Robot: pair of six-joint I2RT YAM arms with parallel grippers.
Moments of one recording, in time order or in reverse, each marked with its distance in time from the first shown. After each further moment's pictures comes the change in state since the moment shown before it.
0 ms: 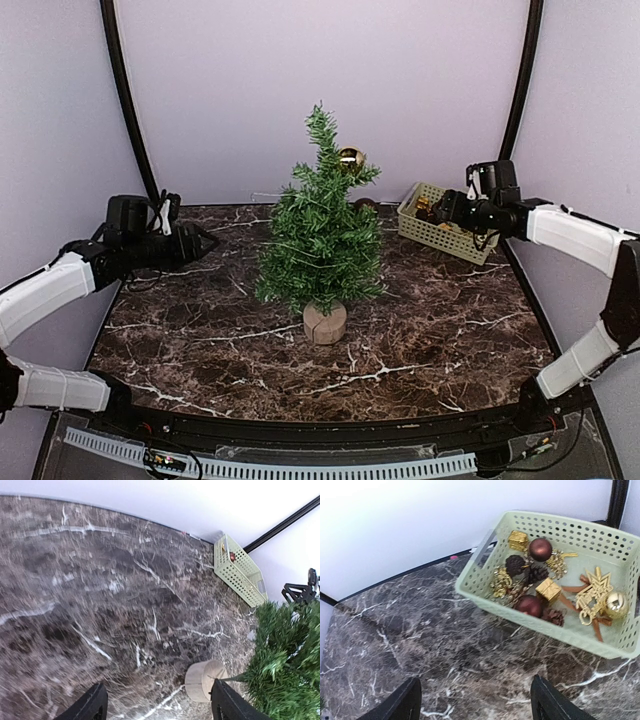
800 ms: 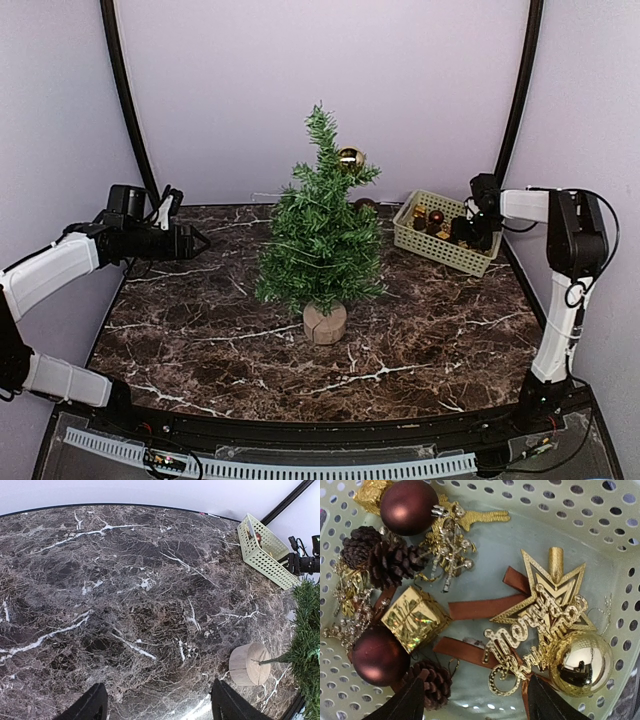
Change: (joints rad) left arm 0.156 0.132 0.146 -0.153 0.077 0.352; right arm -0.231 0.617 0.453 -0.306 -0.010 -0.231
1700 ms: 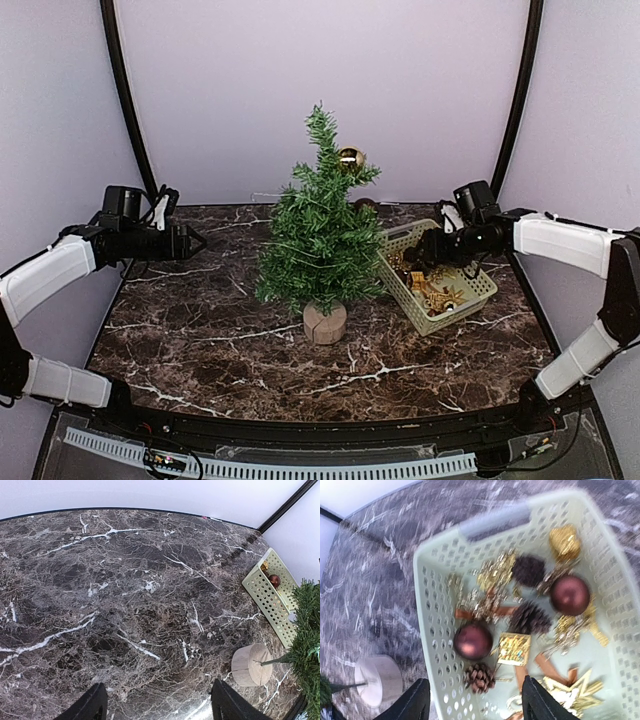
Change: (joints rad) left arm 0.015 -0.030 -0.016 0.000 -0.006 0.009; right arm 0.322 -0.549 -0.480 0.097 -0.193 0.155
